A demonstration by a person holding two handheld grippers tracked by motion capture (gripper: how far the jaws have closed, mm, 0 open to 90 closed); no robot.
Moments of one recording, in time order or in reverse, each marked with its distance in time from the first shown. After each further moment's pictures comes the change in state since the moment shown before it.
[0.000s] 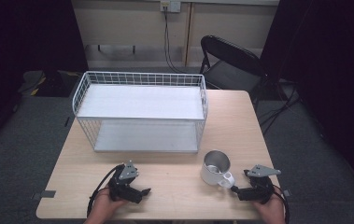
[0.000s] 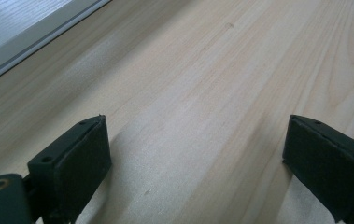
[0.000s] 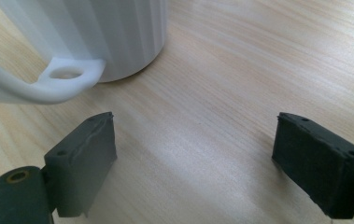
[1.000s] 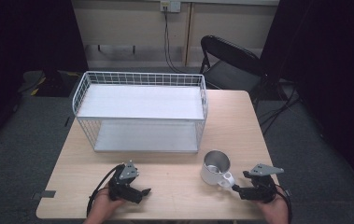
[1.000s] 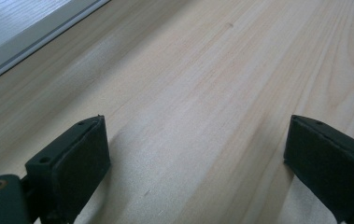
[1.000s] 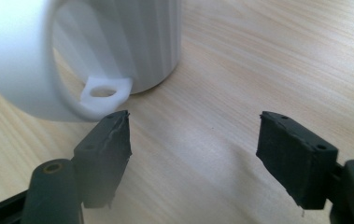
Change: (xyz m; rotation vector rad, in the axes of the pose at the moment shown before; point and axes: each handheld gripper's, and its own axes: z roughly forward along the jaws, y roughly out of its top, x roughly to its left) left arm 0.000 0.000 0.001 0.000 -0.001 -0.003; right arm 0.010 0.014 -0.019 0.020 0.010 0.030
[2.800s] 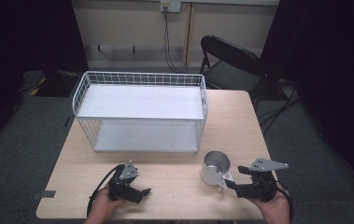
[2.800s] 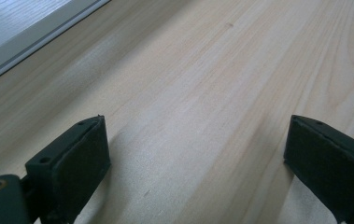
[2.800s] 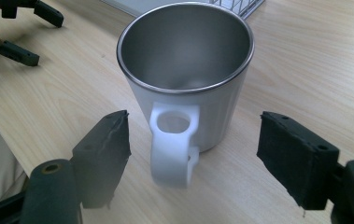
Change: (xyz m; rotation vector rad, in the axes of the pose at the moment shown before) left arm 0.000 0.000 0.000 0.000 0.000 0.000; right arm 0.031 0.046 -0.034 -0.078 0.078 0.013
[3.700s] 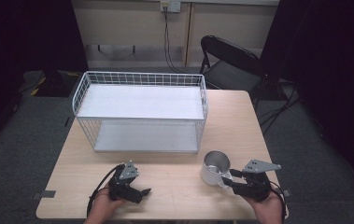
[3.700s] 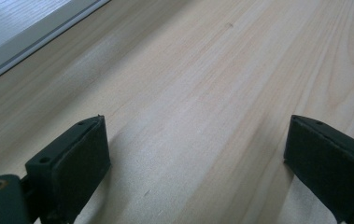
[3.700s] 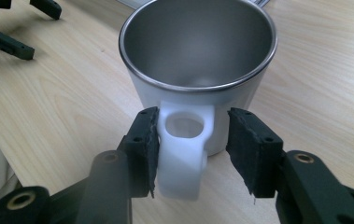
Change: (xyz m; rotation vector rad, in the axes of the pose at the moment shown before) left arm 0.000 0.000 0.000 0.000 0.000 0.000; right arm 0.005 -0.004 0.014 0.006 -0.006 -0.020
